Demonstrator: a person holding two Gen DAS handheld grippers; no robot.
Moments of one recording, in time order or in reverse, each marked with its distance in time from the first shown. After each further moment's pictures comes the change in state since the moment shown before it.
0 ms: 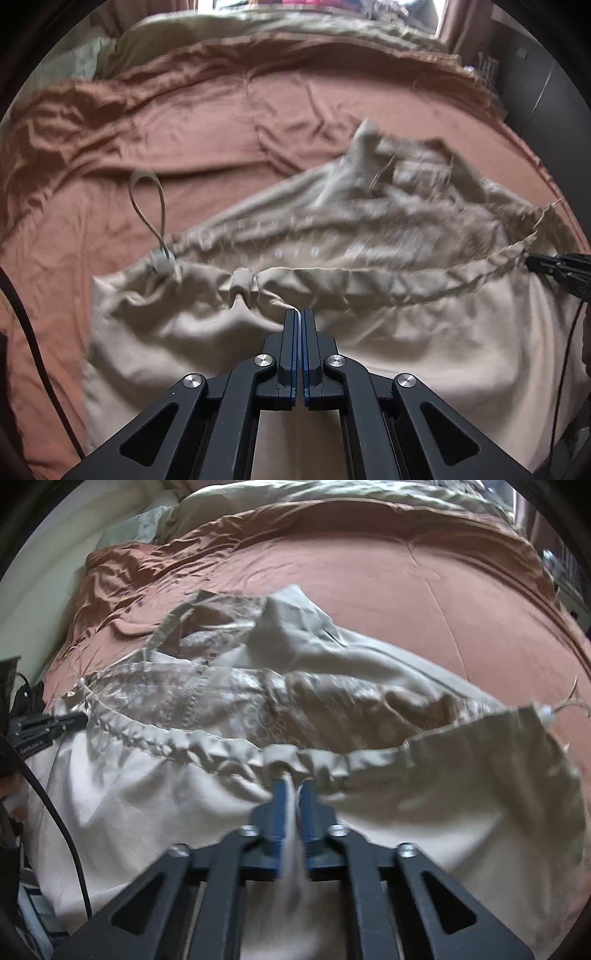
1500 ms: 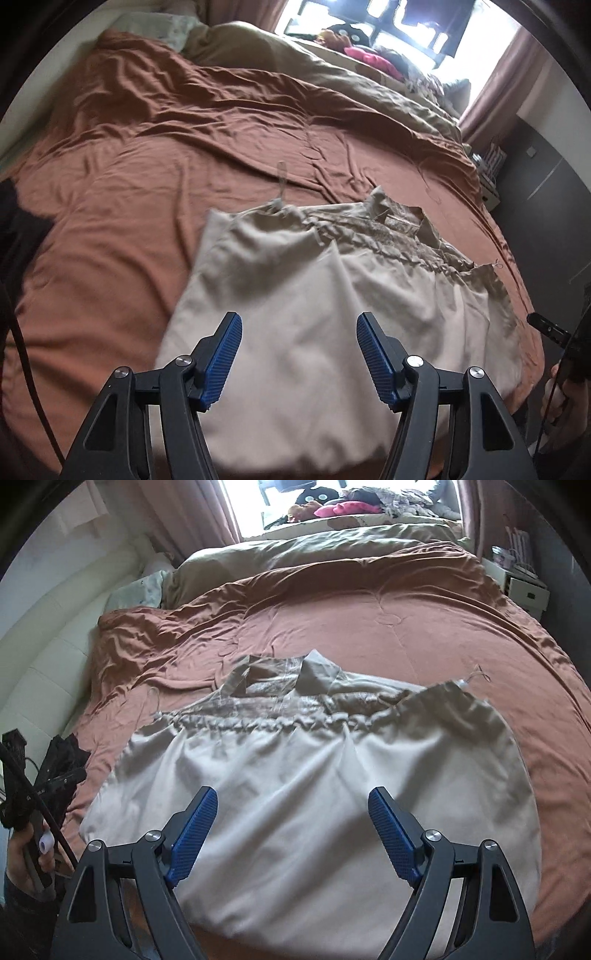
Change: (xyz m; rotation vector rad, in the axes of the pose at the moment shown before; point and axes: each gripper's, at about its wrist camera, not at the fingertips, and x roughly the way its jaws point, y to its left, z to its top) left arm -0.148 0.076 -0.096 -0.318 -0.122 -0.112; right arm -0.147 0.063 -0.074 0.159 -0.160 0.009
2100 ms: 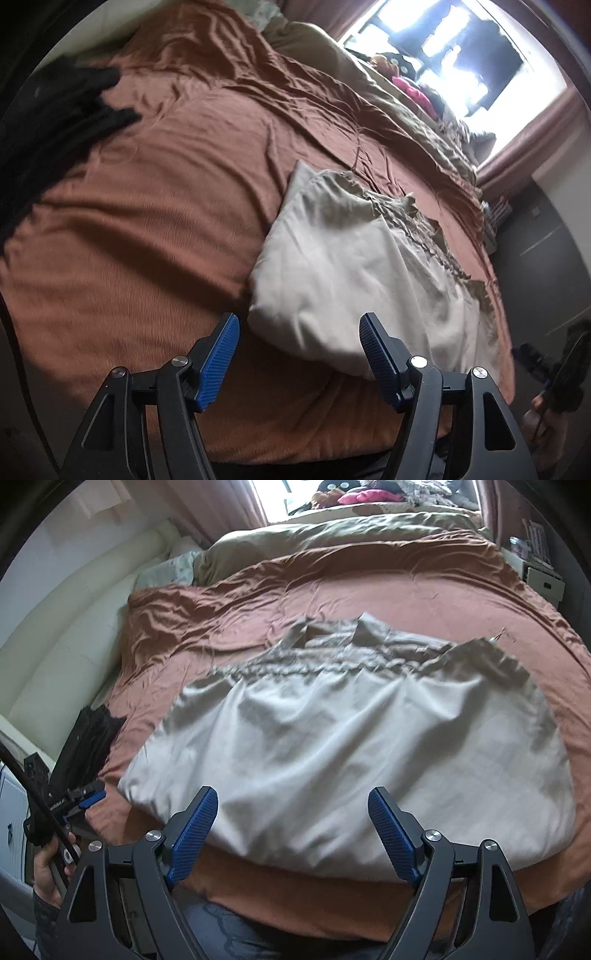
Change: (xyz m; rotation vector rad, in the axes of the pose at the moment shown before) left arm -0.046 0.092 -0.099 -0.262 -0.036 -0.072; right arm -0.011 0.054 -0.058 -0.023 0.070 0.069
